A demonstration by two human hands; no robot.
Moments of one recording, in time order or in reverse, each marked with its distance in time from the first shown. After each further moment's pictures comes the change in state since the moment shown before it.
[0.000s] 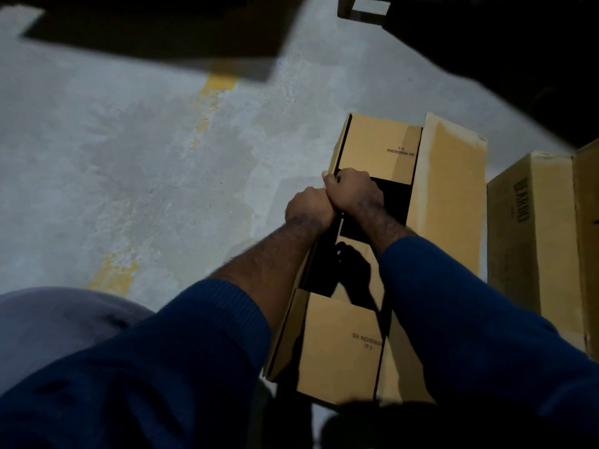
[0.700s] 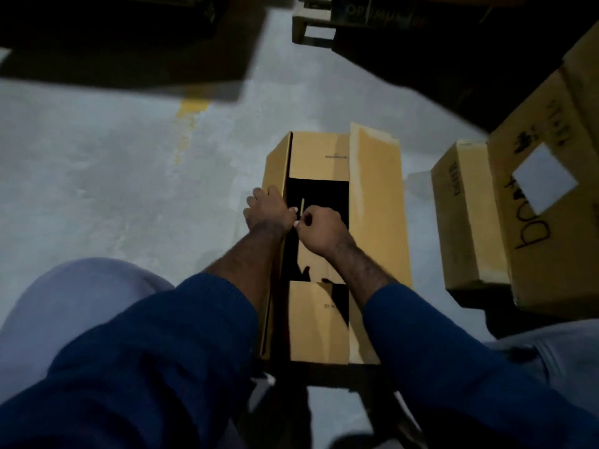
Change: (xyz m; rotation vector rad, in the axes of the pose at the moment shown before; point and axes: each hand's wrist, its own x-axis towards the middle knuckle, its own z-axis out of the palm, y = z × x) left_hand -0.071 -0.032 -0.025 0.019 0.073 -0.131; right_hand -0.157 -0.005 -0.011 0.254 -0.056 -0.026
